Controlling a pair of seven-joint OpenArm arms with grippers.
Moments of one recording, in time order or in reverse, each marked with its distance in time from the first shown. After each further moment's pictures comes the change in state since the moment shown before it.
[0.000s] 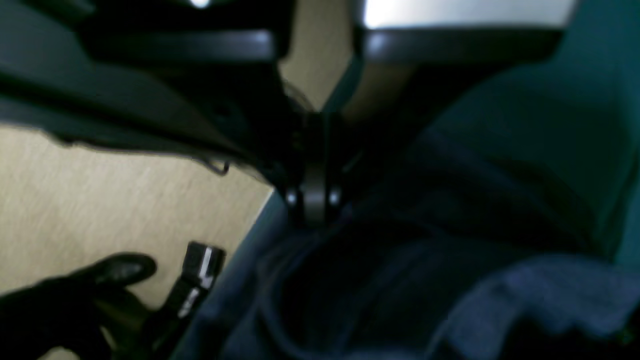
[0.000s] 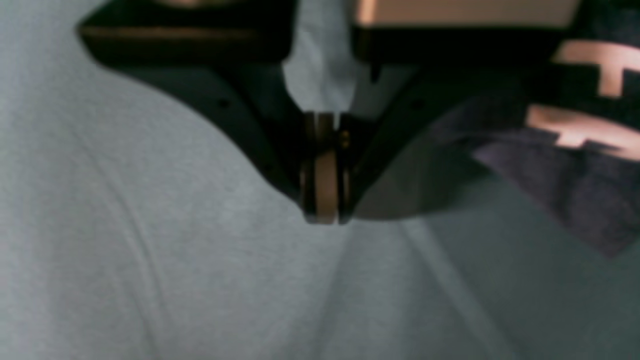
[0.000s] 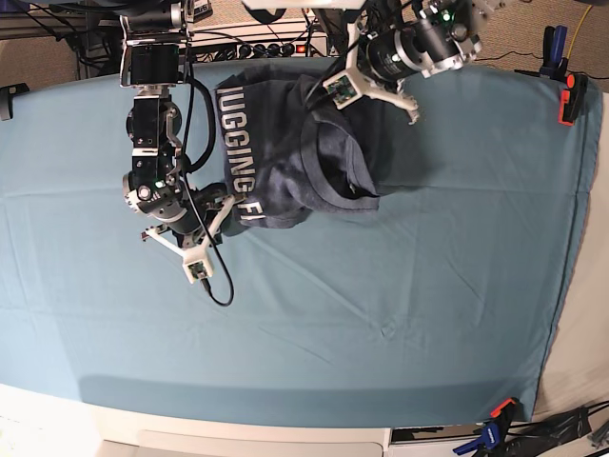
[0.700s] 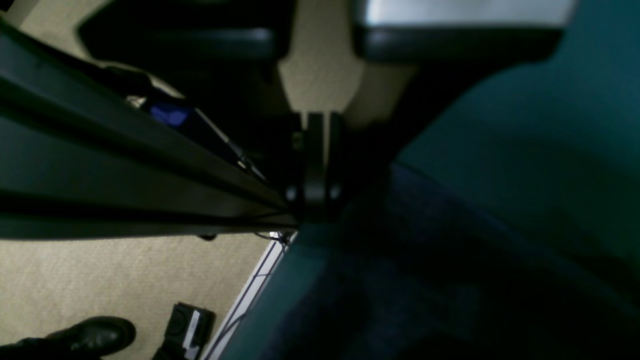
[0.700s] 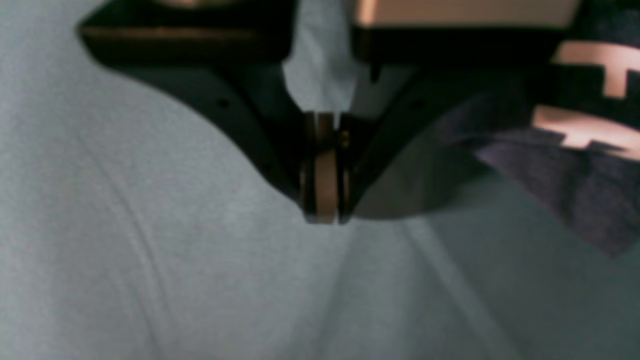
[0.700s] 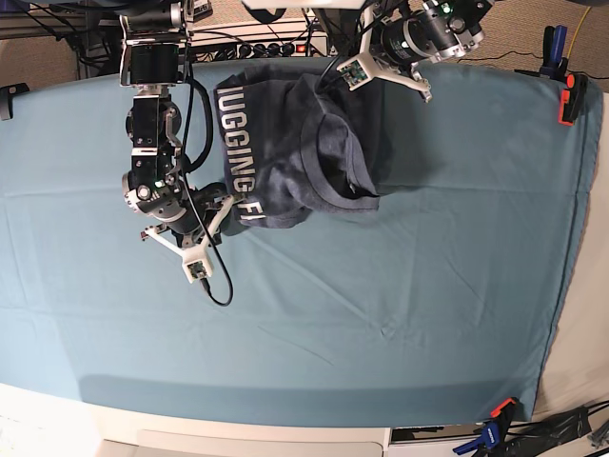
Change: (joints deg) left arm 2.7 -2.2 0.0 -5.6 2.9 -0.8 -0.2; right arm 0.0 0.0 0.0 0.0 0.0 0.1 0.0
